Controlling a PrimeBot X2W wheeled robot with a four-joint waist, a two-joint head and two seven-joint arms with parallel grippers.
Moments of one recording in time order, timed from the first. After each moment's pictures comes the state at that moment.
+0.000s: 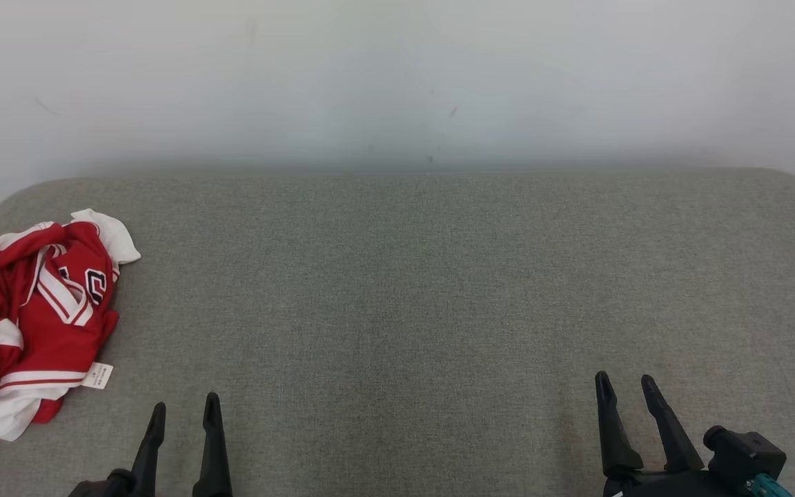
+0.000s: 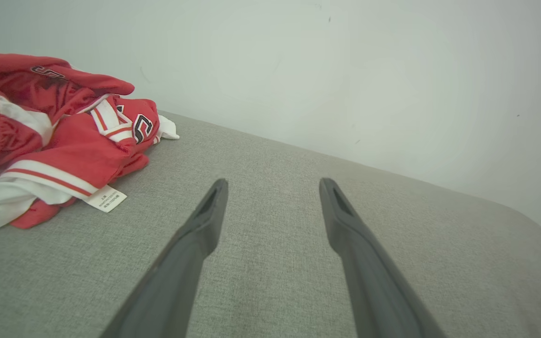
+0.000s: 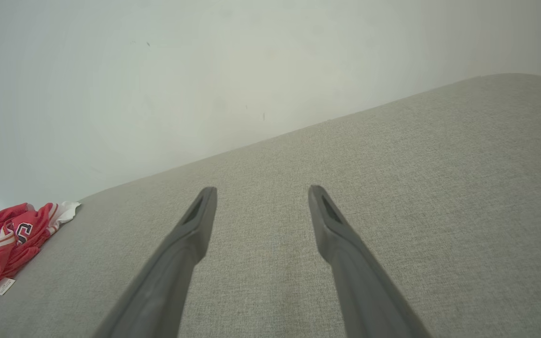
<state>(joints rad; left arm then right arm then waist) 0.04 0.05 -0.05 0.10 -0.38 -0.04 -0.20 0.02 -0.05 0.02 0.16 0.38 0.13 -0.16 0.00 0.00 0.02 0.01</state>
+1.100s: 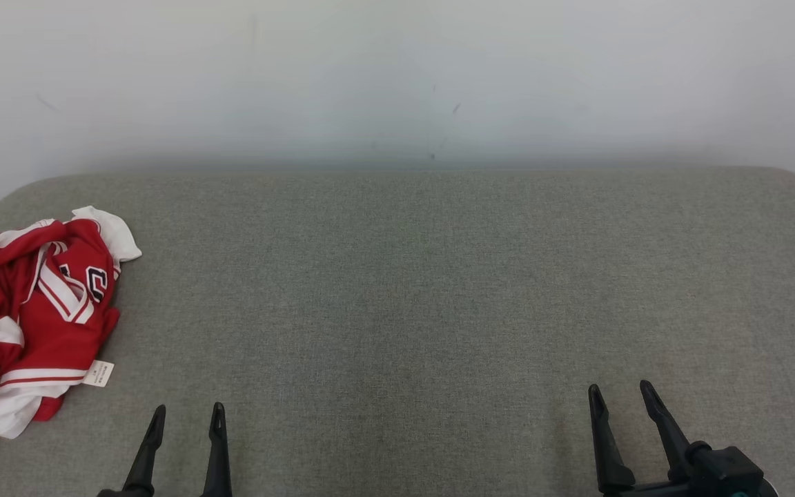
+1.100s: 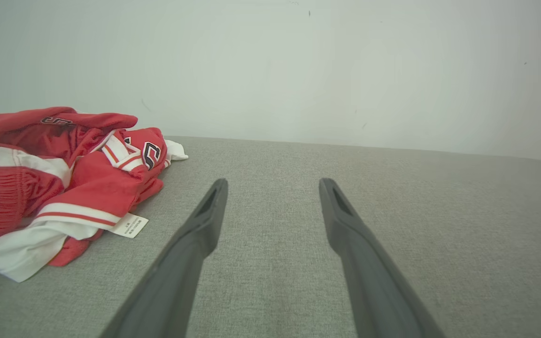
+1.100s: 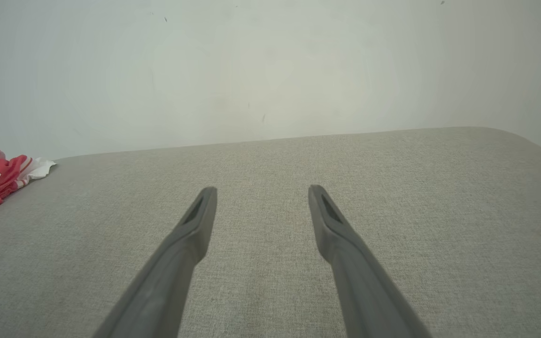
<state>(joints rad) 0.06 0.05 -0.01 0.11 -0.14 -0.09 -0.25 0.04 -0.05 0.01 0.17 0.14 0.13 -0.25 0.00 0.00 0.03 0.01</state>
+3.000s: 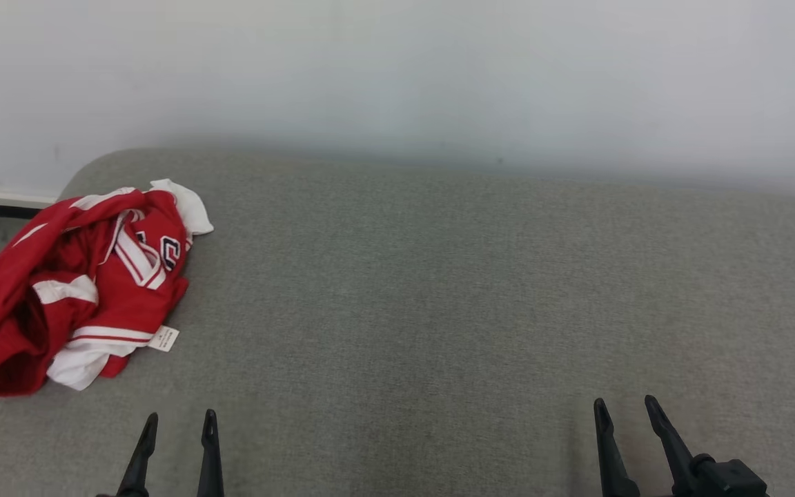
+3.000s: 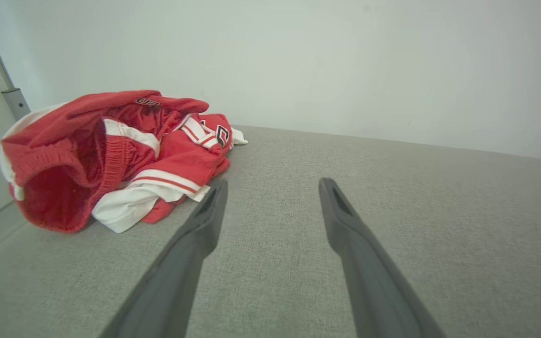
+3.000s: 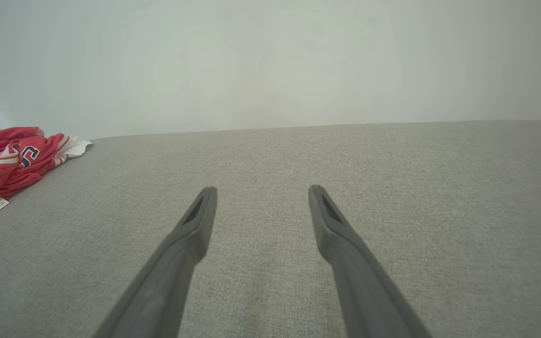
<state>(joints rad) 0.06 0.05 0.01 0.14 -0.13 -0.09 -0.26 0.06 -0.05 0.00 0.21 0.14 0.13 -0.26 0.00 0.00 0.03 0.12</state>
